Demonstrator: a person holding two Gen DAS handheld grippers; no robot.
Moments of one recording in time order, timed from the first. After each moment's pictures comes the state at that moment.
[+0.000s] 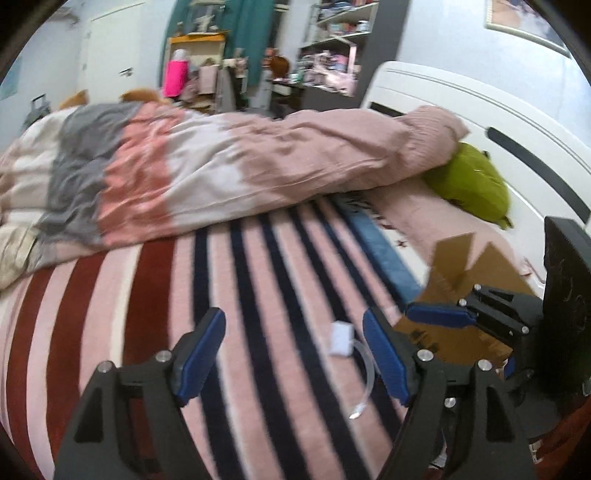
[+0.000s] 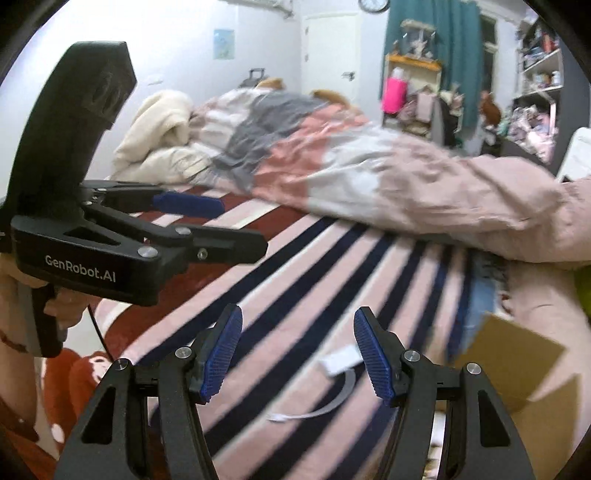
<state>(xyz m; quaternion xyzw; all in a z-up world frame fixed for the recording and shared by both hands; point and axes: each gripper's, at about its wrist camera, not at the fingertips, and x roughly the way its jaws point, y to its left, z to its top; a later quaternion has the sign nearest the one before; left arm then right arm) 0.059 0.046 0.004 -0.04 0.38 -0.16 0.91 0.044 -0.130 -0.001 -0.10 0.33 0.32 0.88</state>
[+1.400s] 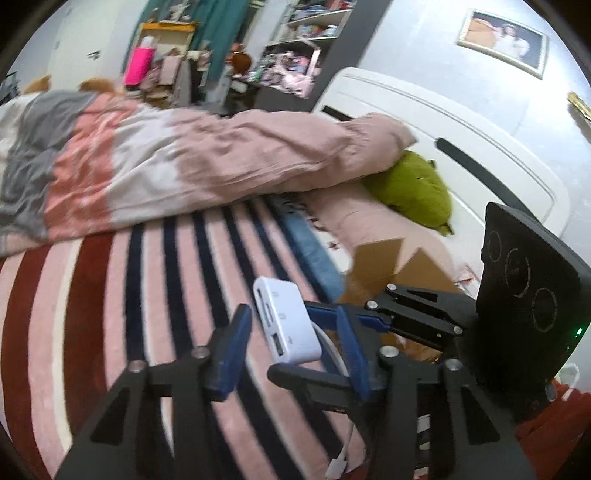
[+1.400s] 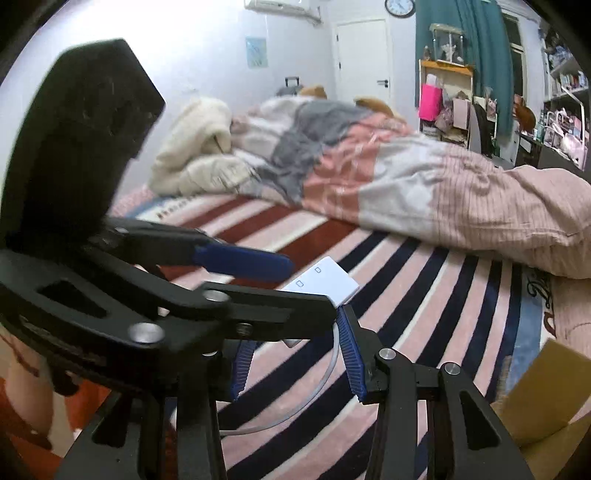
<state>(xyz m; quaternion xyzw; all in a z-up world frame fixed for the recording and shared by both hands) 0.046 -0.001 0.036 -0.09 0.37 -0.28 0.88 0.045 -0.117 0.014 -0.07 0.30 0.39 0.87</state>
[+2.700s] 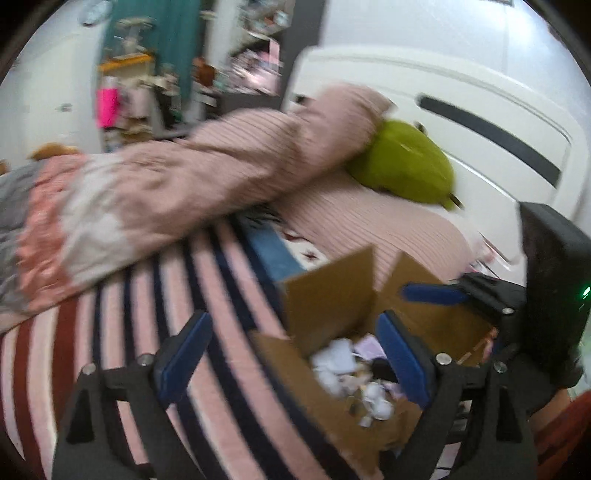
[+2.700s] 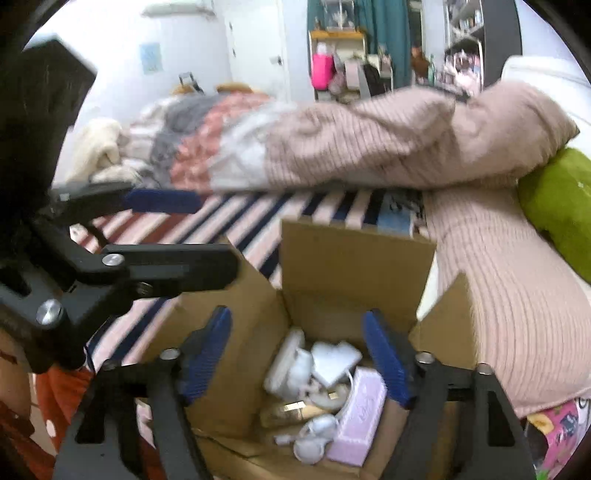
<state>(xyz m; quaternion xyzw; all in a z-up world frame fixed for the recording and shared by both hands) 0.065 -0.139 0.046 0.02 0.35 -0.24 0.91 0.049 -0.312 0.001 -0.02 0.35 0.23 0.91</state>
